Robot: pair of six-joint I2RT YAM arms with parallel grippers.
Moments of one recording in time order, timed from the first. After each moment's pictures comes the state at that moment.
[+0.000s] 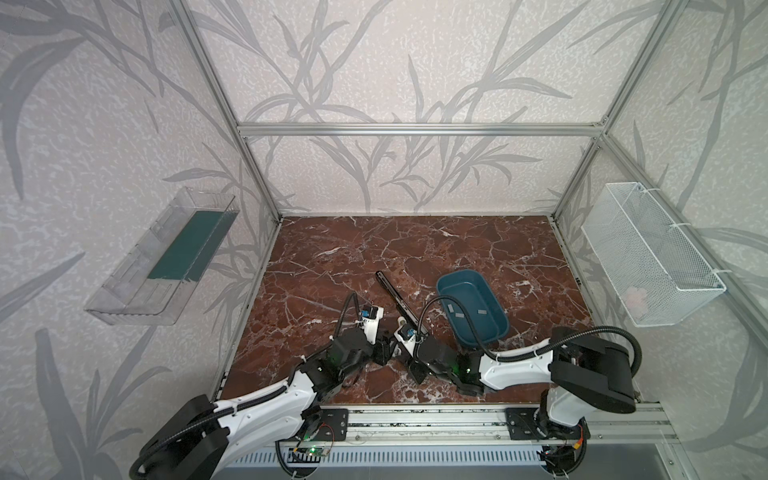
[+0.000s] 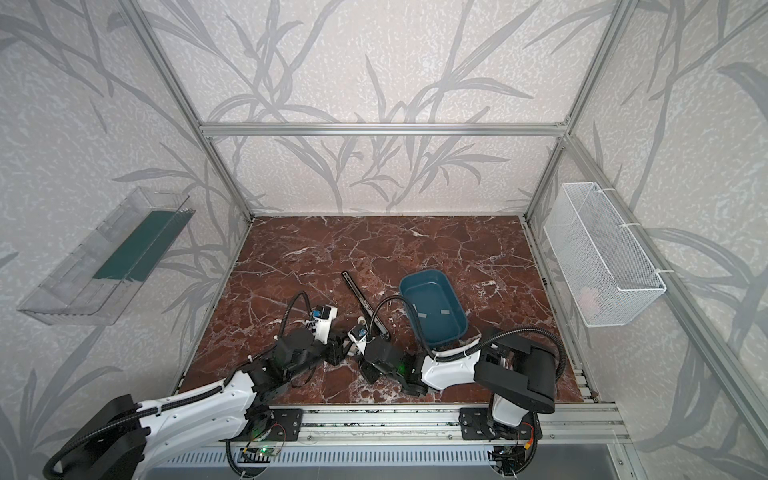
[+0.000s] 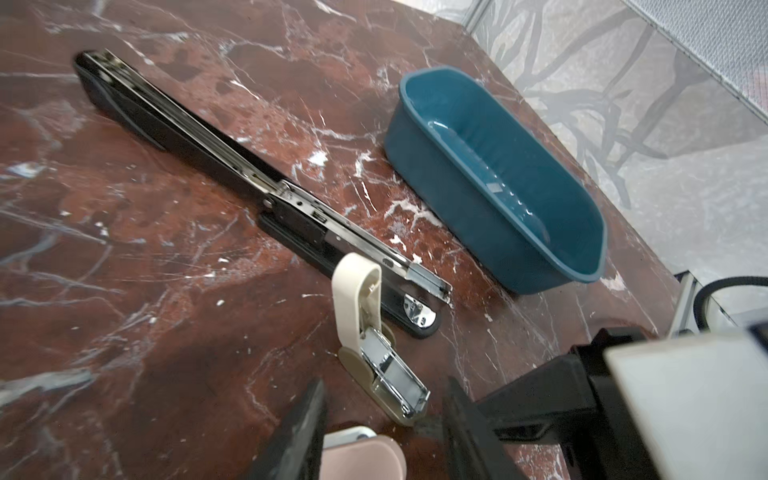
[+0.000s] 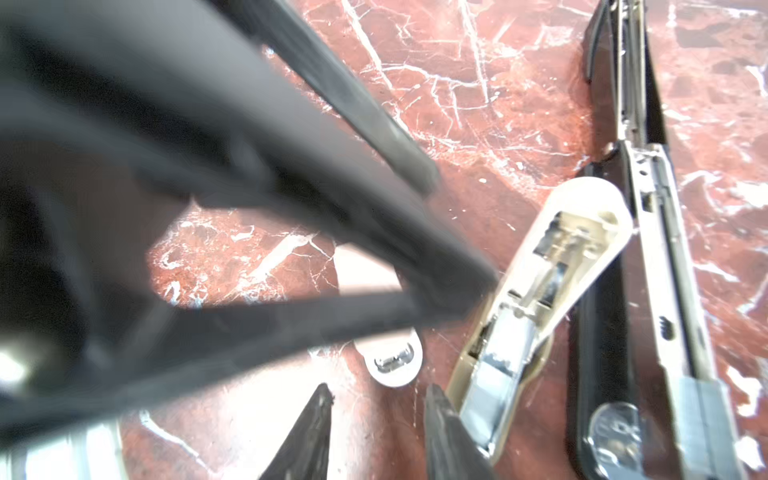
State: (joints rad) left arm -0.80 0.85 0.16 0.25 -0.05 -0.50; right arm 1.22 1.61 0.59 0.39 0.18 0.31
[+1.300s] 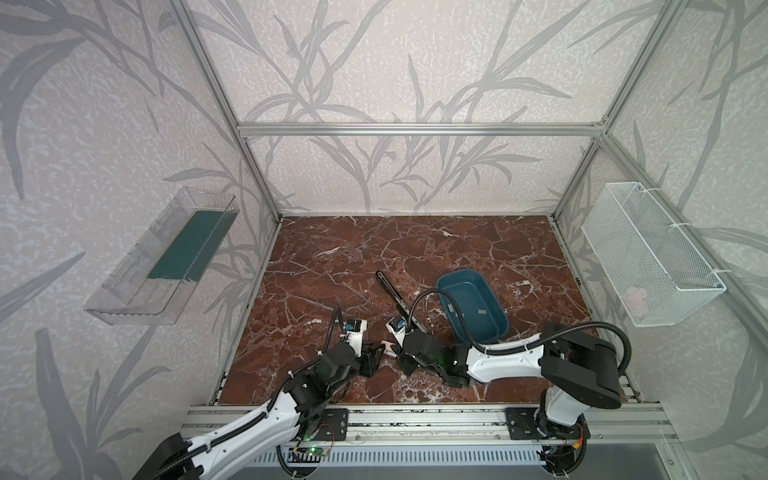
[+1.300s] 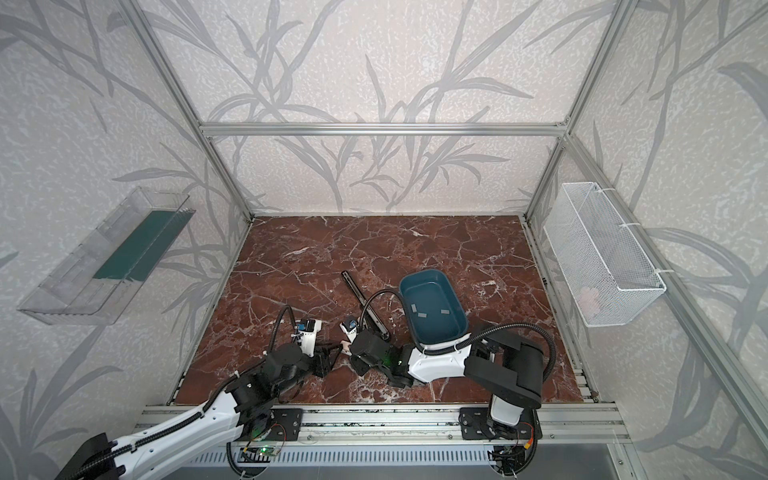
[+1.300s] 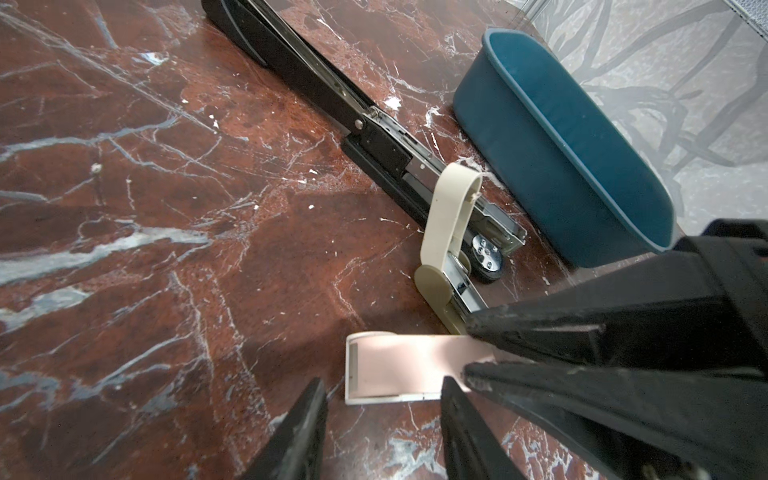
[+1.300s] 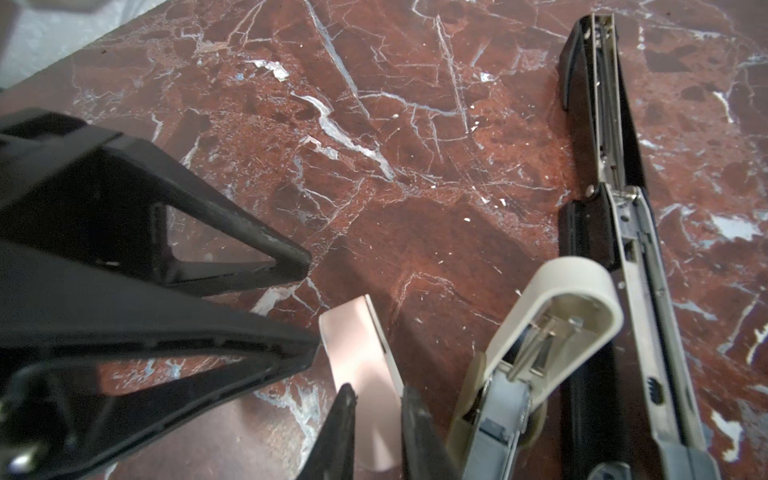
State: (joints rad) left arm -0.79 0.61 0.01 0.08 -0.09 -0.59; right arm 1.22 1.71 0.74 0.29 0.23 0.37
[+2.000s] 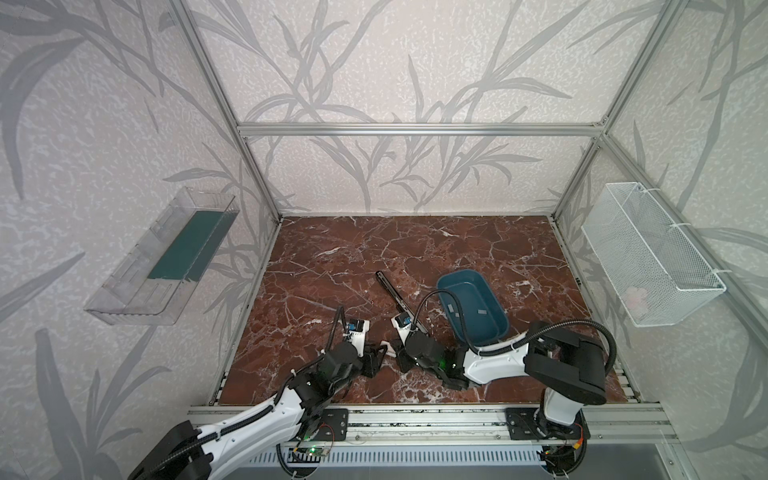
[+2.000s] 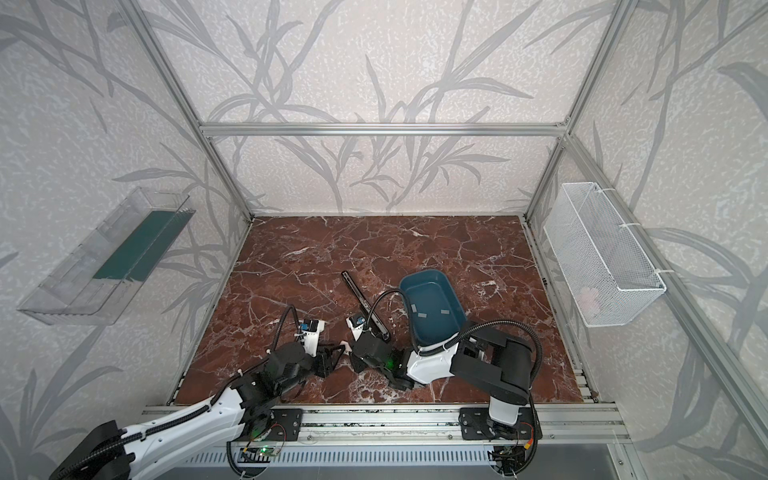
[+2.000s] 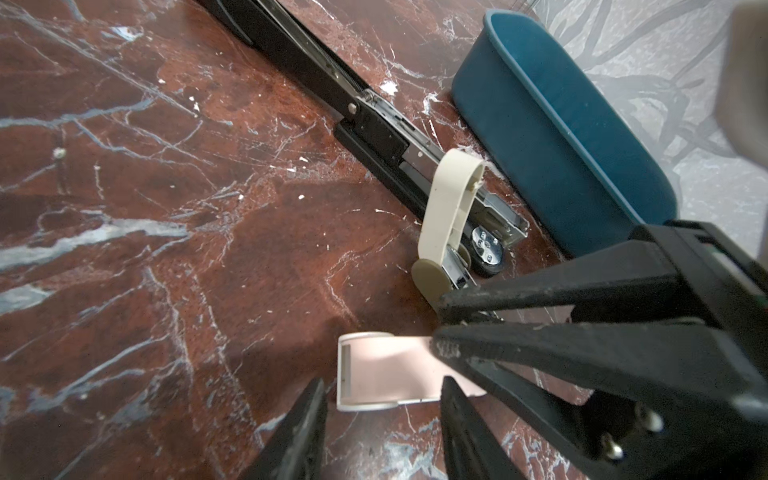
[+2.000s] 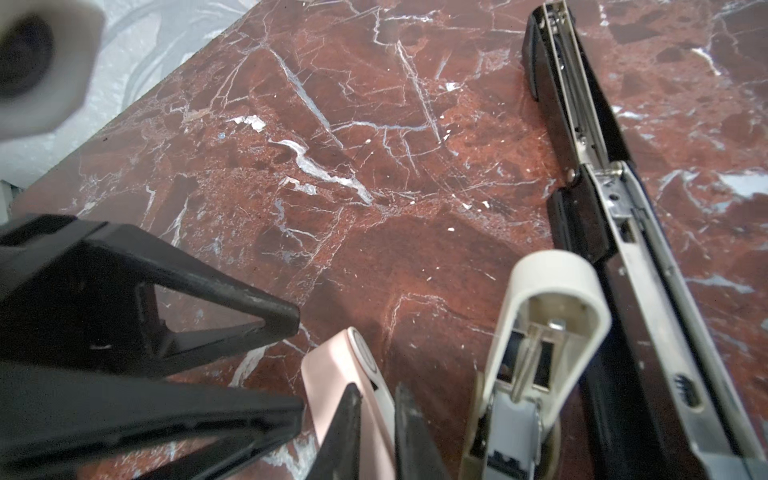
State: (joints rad) left arm -0.79 0.73 0.01 0.18 -0.06 -0.60; right arm 1.22 1.77 0.69 0.46 0.27 0.51
